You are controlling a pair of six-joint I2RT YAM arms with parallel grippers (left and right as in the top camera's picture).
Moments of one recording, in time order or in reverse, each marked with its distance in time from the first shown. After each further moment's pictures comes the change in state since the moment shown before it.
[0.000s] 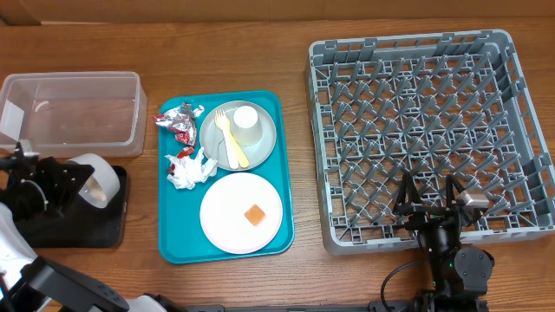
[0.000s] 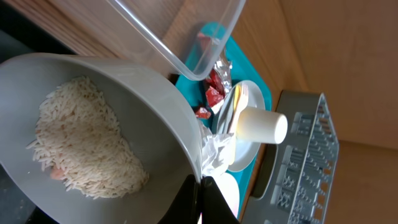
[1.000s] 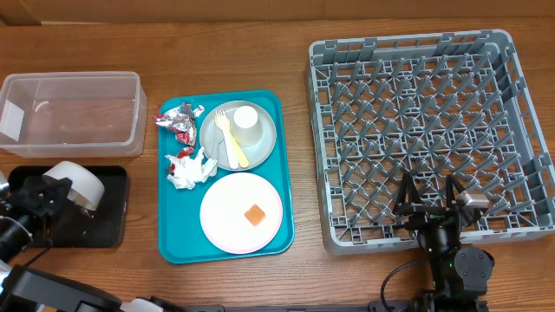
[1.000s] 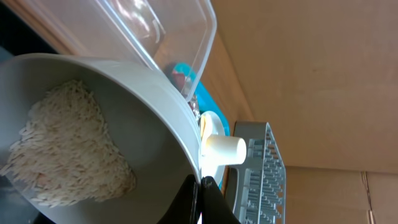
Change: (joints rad) left arm 0.243 0.005 -0.118 0.024 0.288 0.181; right arm 0.000 0.000 0.000 0.000 0.000 0.000
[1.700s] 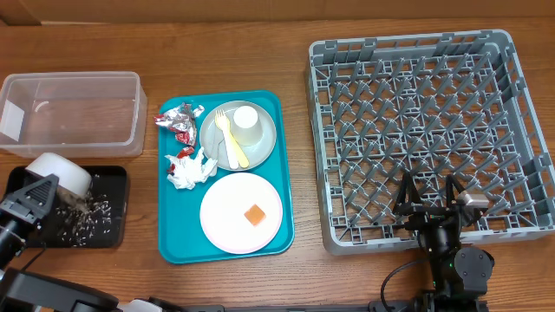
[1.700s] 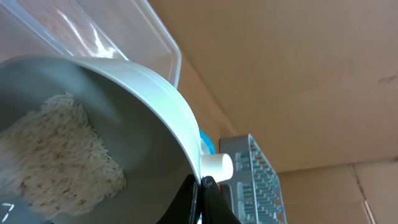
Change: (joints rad) left arm 0.057 0.008 -0.010 0.032 0.164 0.129; right arm 0.000 0.000 0.000 0.000 0.000 0.000
